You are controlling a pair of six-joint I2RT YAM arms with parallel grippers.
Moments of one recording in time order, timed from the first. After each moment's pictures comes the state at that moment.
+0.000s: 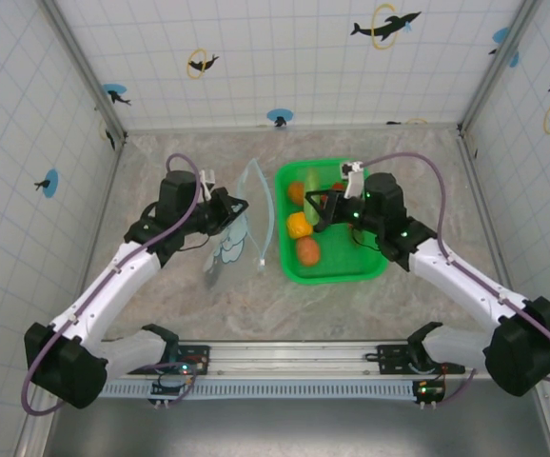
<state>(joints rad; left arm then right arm) -0.44 1.12 0.94 -0.38 0.42 -0.98 0.61 1.19 0.87 0.03 -0.33 0.62</state>
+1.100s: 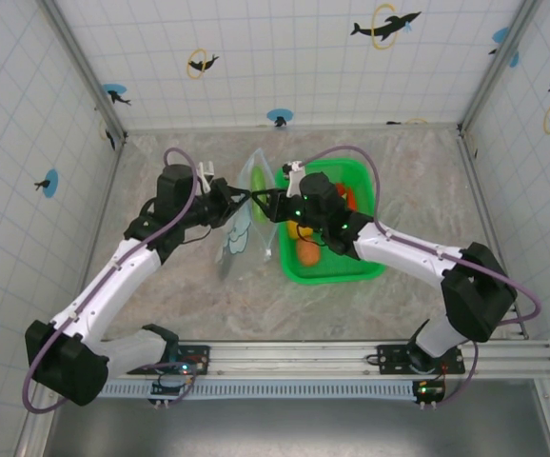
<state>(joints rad) -0.44 1.14 0.97 -0.29 0.44 -1.08 0.86 1.54 1.05 0.21 -0.12 0.68</state>
